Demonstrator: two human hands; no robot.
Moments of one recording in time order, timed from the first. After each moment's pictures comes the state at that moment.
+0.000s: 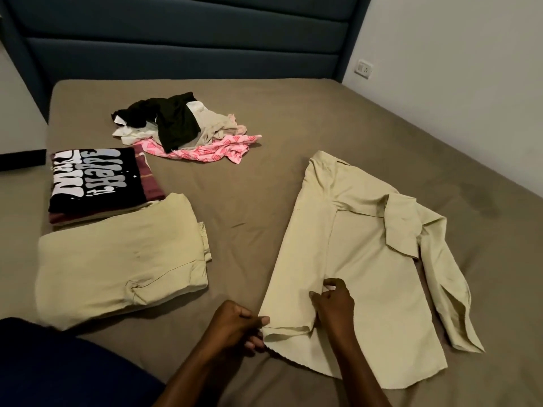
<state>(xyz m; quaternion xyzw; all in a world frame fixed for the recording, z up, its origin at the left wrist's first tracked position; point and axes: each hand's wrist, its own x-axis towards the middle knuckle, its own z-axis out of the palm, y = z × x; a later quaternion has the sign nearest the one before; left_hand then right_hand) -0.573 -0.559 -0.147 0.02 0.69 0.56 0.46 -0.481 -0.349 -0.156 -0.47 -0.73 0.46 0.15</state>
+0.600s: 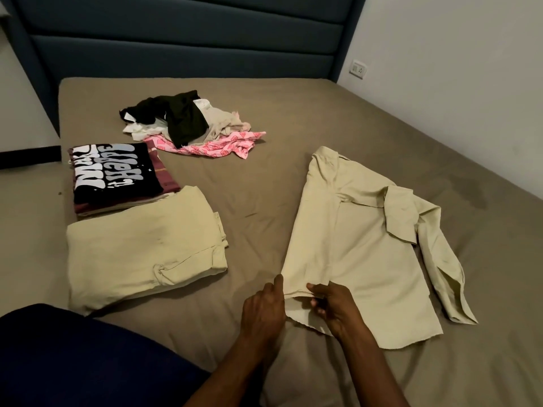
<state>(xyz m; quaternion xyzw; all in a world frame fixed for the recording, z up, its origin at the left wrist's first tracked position) -0.545 -0.552 -0.170 0.37 0.91 0.19 -0.01 -0.471 -0.406 -0.128 -0.49 -0.50 0.71 0.09</state>
